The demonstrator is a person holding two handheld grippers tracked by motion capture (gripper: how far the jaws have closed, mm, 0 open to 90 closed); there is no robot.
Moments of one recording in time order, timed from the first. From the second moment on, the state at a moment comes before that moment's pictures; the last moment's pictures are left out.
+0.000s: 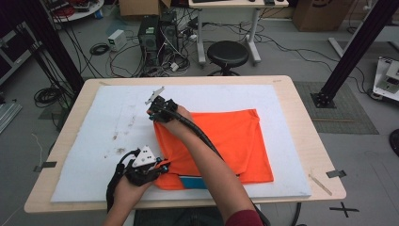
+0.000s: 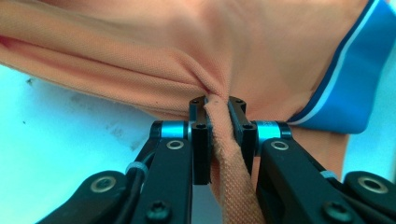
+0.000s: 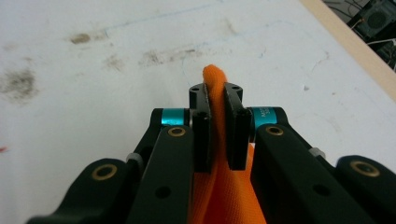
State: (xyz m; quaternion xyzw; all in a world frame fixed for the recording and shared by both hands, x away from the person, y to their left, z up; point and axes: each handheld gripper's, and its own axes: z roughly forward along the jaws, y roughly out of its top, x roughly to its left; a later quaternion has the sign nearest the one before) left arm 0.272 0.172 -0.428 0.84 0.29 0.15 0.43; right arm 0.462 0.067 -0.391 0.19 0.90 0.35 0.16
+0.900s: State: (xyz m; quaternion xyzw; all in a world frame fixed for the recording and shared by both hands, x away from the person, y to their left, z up) left arm 0.279 0.123 -0.387 0.83 0.24 0.11 0.48; right arm 0.454 -0.022 -0.347 0.21 0.87 0.42 0.16
